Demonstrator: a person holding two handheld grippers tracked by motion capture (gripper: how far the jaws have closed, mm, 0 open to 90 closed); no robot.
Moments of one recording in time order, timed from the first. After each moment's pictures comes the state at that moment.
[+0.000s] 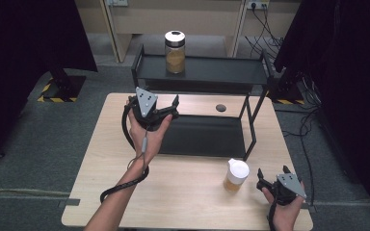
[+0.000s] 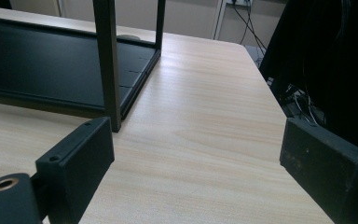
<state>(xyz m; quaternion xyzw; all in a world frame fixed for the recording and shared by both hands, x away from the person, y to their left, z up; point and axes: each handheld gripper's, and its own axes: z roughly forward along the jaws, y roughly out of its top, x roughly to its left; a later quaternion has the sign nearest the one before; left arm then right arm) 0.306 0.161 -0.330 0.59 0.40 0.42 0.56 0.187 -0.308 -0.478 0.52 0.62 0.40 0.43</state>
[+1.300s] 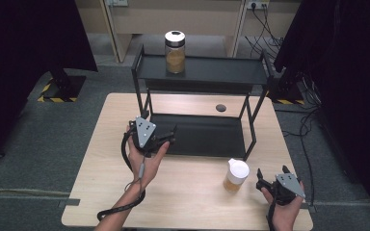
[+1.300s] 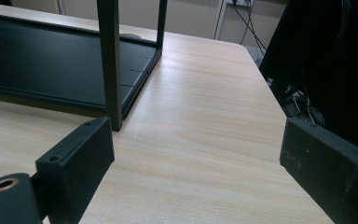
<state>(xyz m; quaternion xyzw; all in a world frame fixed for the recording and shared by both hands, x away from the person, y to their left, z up) 0.269 0.177 -0.394 0.60 0.39 0.40 0.57 0.187 -0.307 -0.478 0.51 0.62 0.39 0.44</state>
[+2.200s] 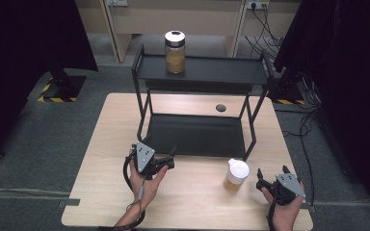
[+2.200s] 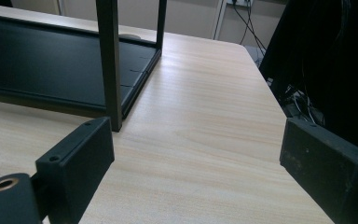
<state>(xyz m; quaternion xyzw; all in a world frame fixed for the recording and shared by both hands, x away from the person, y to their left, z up) 0.240 0.184 -0.464 0.61 0.40 0.36 0.59 0.187 -0.307 -0.478 0.52 0.62 0.39 0.44</state>
